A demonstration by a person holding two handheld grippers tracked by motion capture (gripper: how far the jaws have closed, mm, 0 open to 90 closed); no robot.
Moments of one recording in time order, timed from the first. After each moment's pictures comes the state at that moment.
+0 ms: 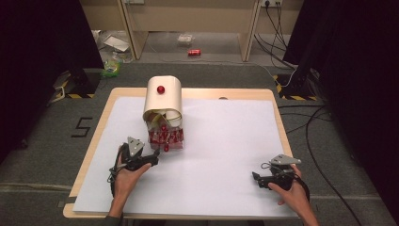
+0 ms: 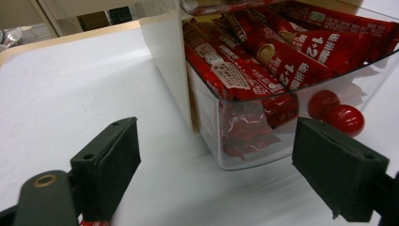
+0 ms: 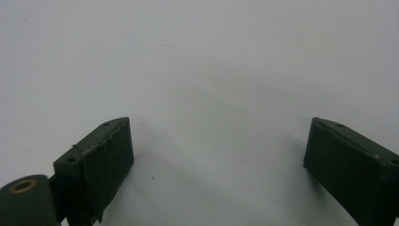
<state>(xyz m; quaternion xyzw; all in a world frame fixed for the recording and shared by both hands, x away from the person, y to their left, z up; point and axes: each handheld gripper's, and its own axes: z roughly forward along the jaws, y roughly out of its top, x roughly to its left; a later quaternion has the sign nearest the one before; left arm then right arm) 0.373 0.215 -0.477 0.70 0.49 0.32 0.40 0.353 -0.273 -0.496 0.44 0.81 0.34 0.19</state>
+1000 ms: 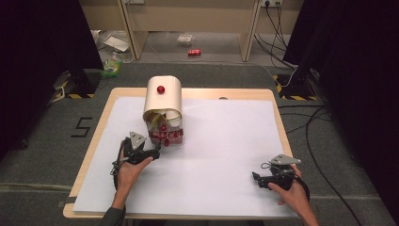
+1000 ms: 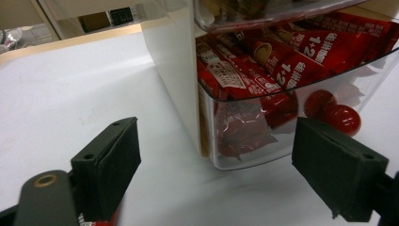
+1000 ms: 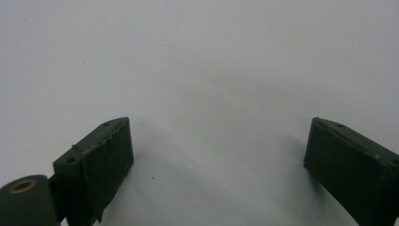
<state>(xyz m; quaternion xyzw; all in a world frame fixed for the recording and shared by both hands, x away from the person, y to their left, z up) 0.394 0.214 -0.478 0.70 0.49 0.32 0.40 0.353 -0.272 -0.496 0.44 0.81 0.34 0.19</state>
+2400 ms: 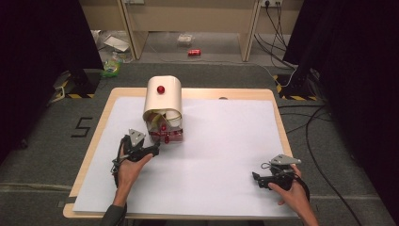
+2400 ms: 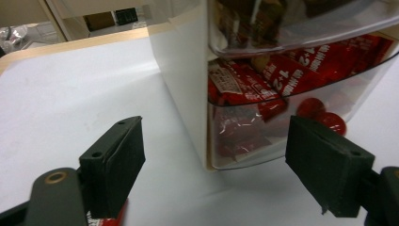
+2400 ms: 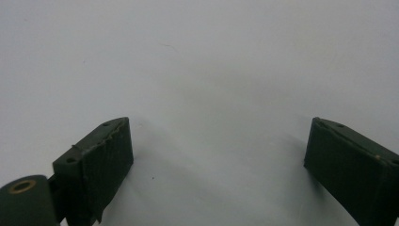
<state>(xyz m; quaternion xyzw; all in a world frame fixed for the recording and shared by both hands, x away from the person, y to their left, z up) 0.398 0.212 -0.472 0.69 0.50 0.32 0.41 0.353 -0.273 -0.496 0.44 0.81 0.34 0.19</state>
